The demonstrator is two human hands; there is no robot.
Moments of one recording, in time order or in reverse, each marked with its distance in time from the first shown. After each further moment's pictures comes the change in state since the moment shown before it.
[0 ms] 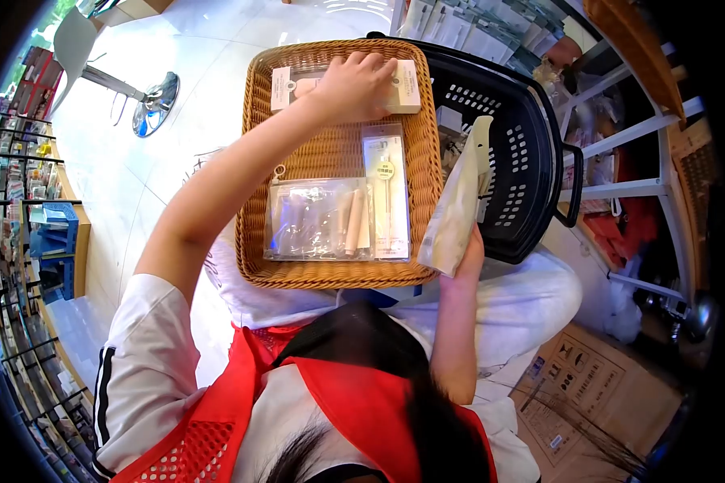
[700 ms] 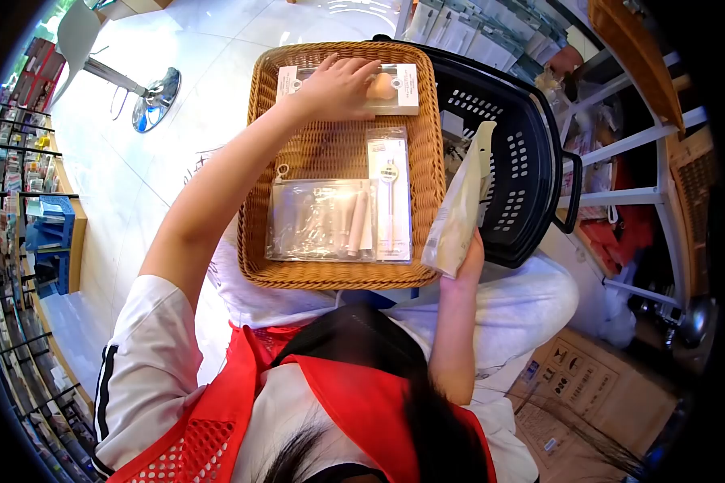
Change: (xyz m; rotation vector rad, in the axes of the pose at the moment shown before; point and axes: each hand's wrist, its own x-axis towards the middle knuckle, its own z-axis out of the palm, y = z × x) left_hand -0.014 -0.037 0.026 -0.189 0.076 0.037; right_hand -0.002 -0.002 0.003 -0.053 -0.011 -0.007
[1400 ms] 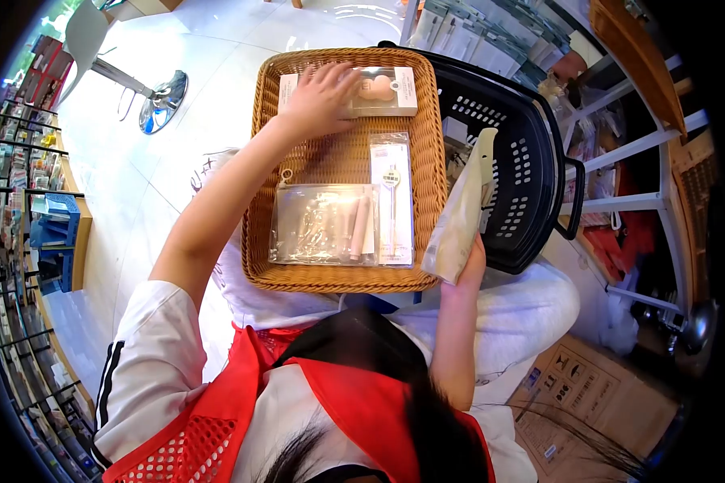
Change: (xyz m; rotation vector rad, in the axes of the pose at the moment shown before) left_hand -0.026 -0.003 0.000 0.221 -0.028 -0.172; right_hand 0.003 0.002 -0.003 0.008 -0.003 0.002
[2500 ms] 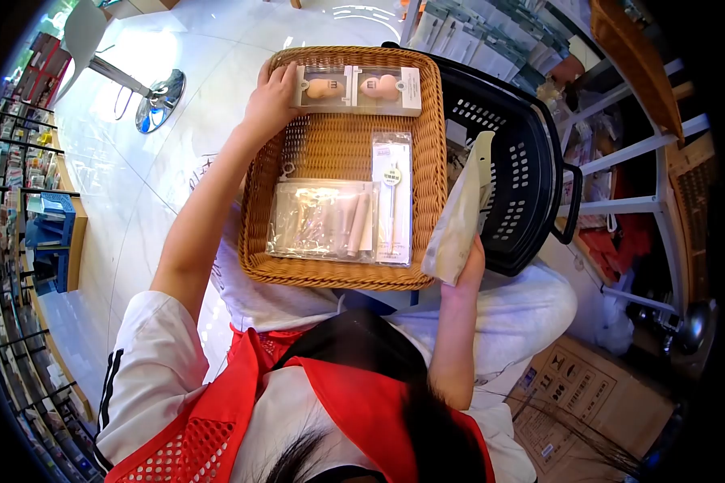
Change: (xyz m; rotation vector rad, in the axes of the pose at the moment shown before) left_hand -0.034 -0.053 0.013 -0.212 0.118 -0.307; right_hand -0.001 -0.002 -0.005 -0.004 -0.105 -0.014
